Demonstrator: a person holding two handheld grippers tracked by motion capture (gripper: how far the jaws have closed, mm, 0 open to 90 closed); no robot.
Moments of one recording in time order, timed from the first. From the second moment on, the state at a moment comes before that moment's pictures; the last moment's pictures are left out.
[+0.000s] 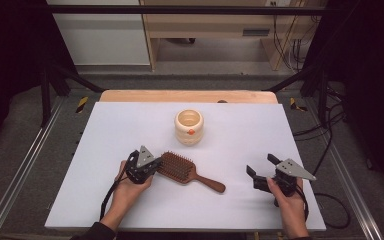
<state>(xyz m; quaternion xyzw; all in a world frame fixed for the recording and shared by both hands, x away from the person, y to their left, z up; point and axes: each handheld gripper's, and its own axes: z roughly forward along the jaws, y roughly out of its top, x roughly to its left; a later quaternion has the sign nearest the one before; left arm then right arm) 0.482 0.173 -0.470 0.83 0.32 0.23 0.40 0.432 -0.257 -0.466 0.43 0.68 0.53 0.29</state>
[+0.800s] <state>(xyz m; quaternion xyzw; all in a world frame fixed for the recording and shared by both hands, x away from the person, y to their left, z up) 0.475 0.153 -0.470 0.83 0.31 0.23 0.40 0.431 -0.256 -0.466 0.42 0.68 0.52 0.29</state>
